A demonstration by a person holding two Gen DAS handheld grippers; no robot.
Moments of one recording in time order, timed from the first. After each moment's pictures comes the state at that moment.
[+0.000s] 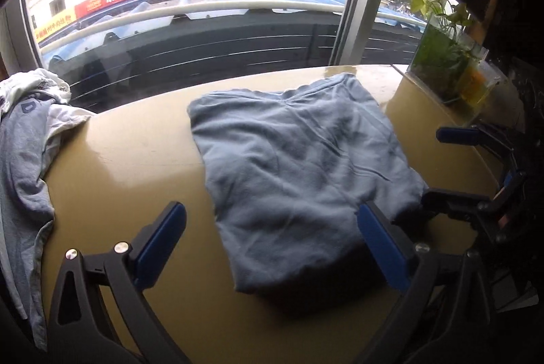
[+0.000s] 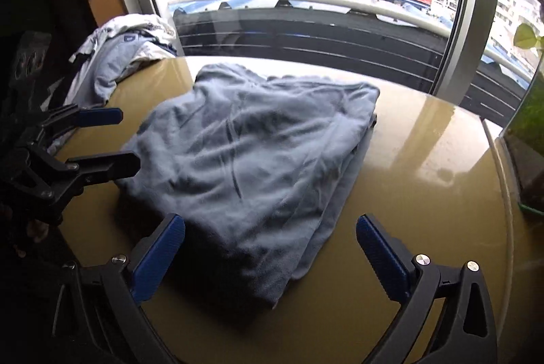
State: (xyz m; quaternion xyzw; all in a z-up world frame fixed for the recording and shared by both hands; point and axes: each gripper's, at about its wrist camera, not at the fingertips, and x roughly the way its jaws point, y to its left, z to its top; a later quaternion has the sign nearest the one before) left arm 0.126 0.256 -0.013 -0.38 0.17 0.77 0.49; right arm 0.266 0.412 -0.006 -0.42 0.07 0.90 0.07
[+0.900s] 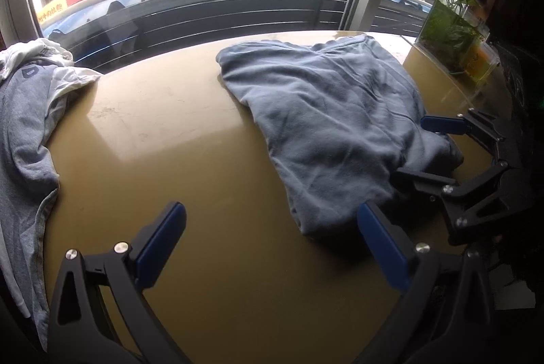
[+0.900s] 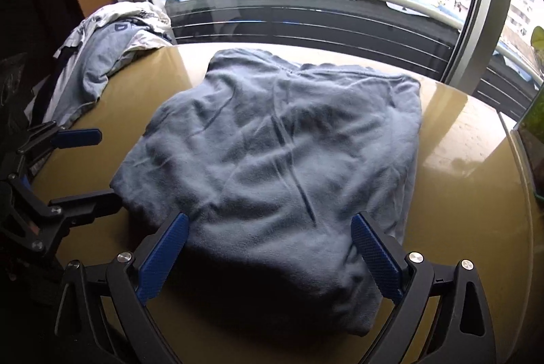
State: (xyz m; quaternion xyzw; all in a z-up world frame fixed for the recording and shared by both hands) left arm 0.101 0.220 -0.045 -0.42 0.20 0.74 0.48; right arm 0.222 0.366 -0.045 -0.46 0.09 0.88 0.12
